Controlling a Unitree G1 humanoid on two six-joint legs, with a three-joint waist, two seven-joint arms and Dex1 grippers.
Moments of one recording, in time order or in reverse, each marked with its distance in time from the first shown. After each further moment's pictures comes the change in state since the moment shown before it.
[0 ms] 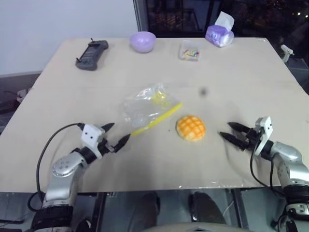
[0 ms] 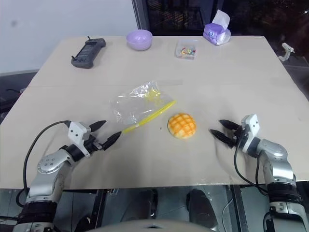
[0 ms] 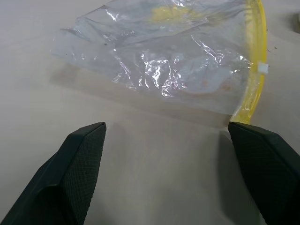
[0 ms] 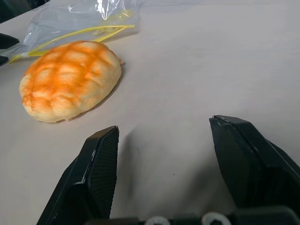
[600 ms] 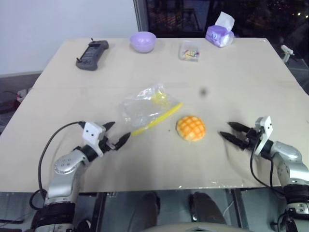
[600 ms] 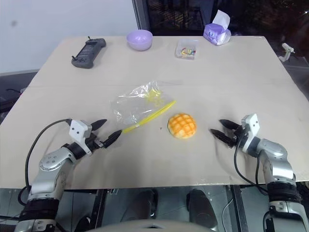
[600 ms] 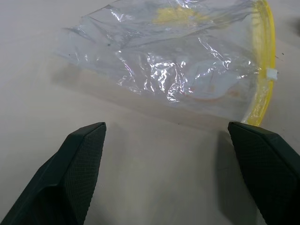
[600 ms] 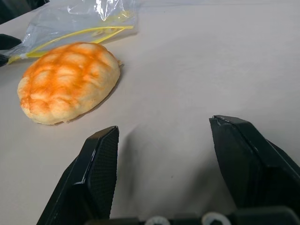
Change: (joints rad) left arm -0.026 -0.011 0.000 0.007 0.000 0.048 0.009; right arm -0.007 0.000 0.000 0.008 0.002 0.006 0.000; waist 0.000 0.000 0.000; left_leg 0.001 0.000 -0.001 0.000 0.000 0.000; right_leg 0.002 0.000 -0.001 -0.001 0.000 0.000
